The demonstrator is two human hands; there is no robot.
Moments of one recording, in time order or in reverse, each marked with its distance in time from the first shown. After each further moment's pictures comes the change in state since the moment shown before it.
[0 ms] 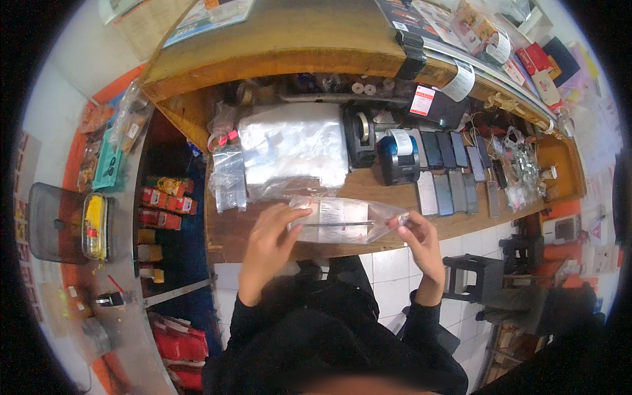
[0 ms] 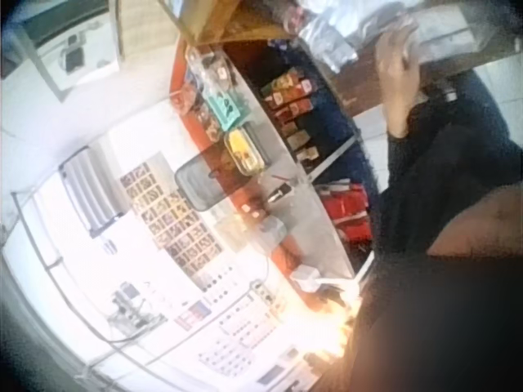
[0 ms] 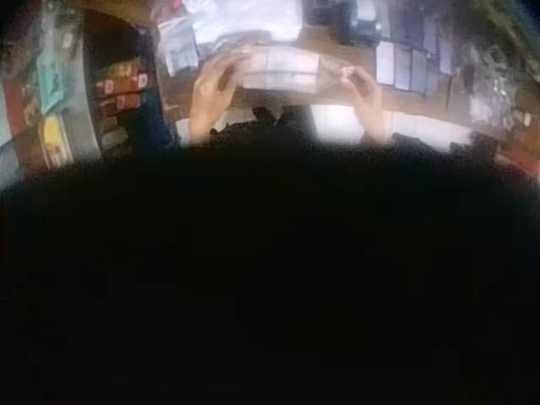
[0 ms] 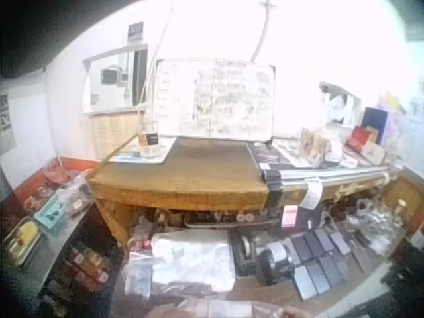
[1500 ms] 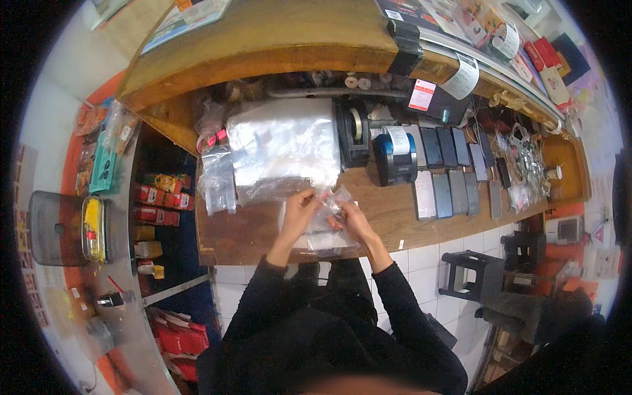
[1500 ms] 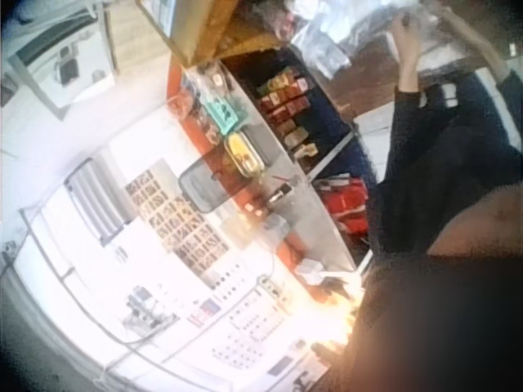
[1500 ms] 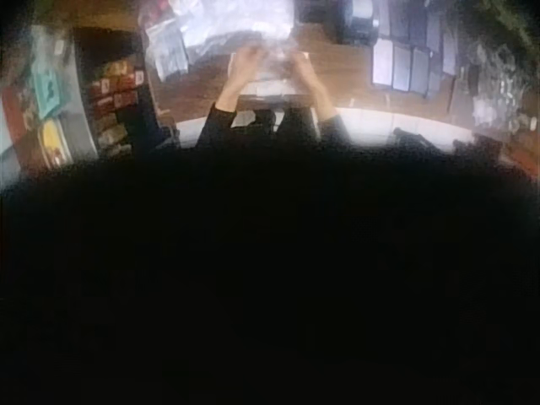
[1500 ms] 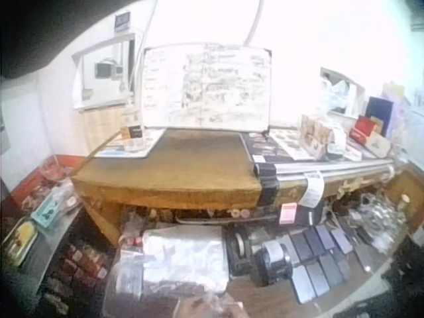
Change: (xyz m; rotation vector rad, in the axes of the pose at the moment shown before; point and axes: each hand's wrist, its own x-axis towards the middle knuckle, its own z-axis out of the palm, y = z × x) left_hand 0.026 -0.094 0.155 -0.683 -0.037 -0.739; right_hand 0.125 0.169 0.037 0.379 -0.153 0.315
